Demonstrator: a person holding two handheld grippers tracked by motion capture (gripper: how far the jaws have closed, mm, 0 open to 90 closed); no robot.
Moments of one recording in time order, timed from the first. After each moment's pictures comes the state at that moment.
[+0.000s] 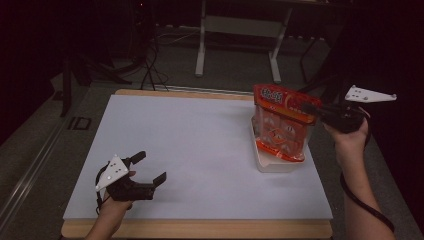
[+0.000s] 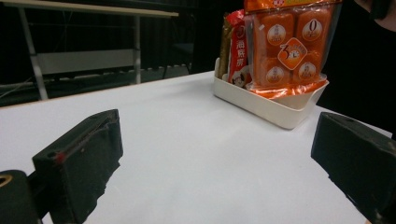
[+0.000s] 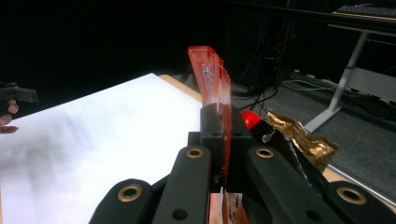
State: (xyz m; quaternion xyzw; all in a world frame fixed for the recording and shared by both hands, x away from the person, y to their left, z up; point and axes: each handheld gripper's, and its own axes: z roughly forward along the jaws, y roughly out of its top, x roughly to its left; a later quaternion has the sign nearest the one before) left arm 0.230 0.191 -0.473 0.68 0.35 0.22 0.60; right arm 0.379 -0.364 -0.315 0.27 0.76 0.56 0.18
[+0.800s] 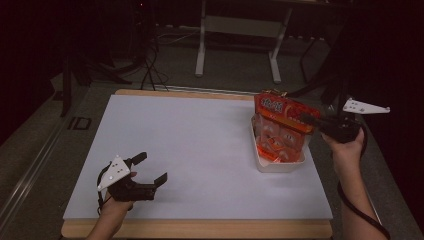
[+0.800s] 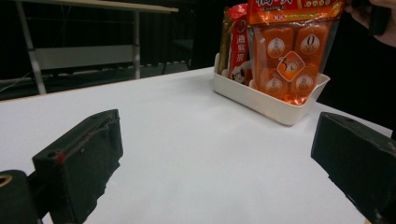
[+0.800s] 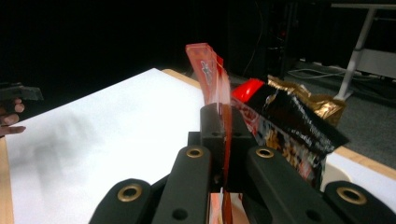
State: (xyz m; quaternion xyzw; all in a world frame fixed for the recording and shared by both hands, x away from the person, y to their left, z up) left arm 0.230 0.189 -0.476 0.68 0.36 0.22 0.60; right arm 0.376 -0.377 -0.353 0.30 0.75 0.57 0.15
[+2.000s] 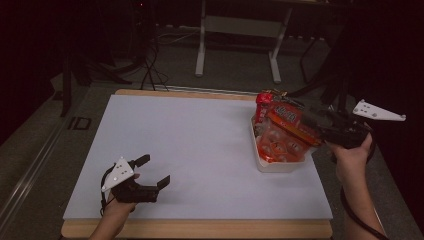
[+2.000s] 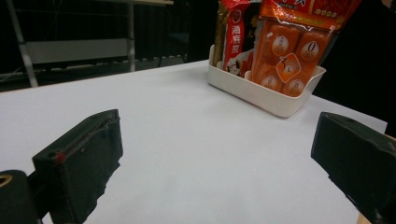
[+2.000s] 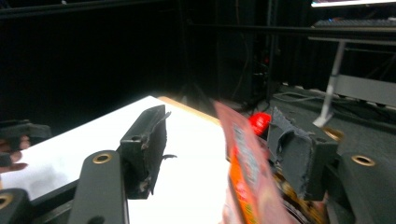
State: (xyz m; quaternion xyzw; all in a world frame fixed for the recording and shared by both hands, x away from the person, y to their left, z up) left arm 0.230 0.183 -0.482 0.69 0.35 0.21 0.59; right arm 0.339 -0.360 -0.324 0.30 0.71 0.60 0.19
